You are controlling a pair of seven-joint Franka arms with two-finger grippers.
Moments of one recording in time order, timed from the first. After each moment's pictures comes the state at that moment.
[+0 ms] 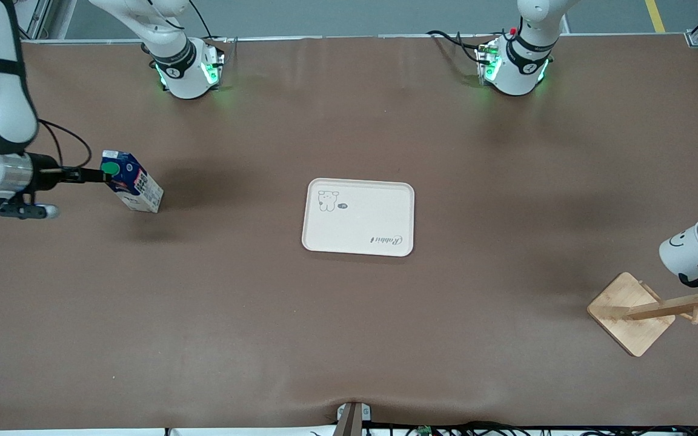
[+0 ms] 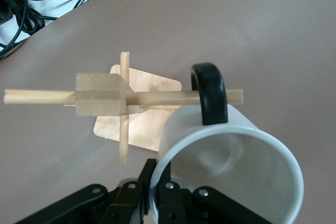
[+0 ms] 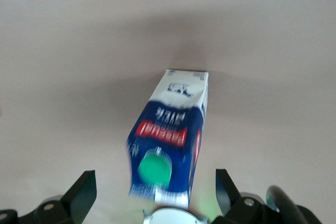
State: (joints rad) left arm 0.61 0.50 -0.35 -1.31 -0.05 1.85 0.94; right arm -0.17 0.11 -0.06 -1.91 0.13 1.61 -0.19
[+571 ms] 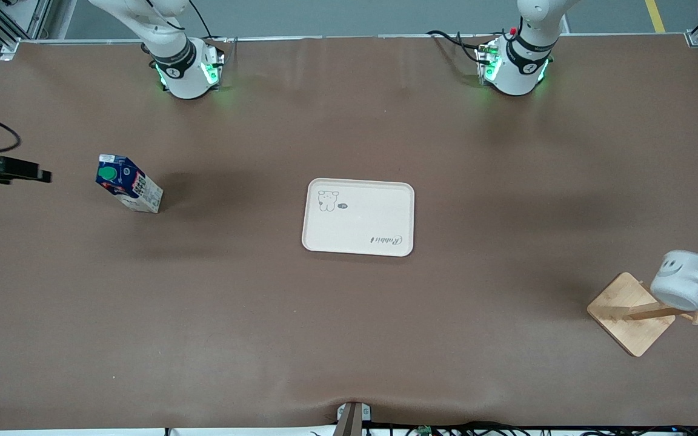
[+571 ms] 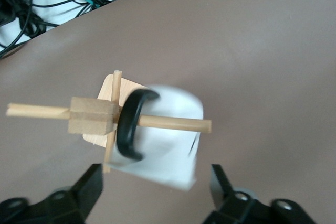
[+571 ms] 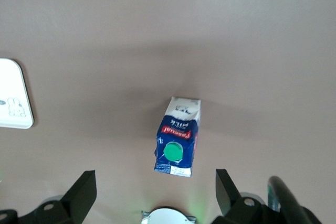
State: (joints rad) left arm 0.60 0.46 -0.37 -1.29 -0.09 1.81 0.80; right arm -0.17 0.18 -0.06 -1.45 0.10 1.40 -0.19
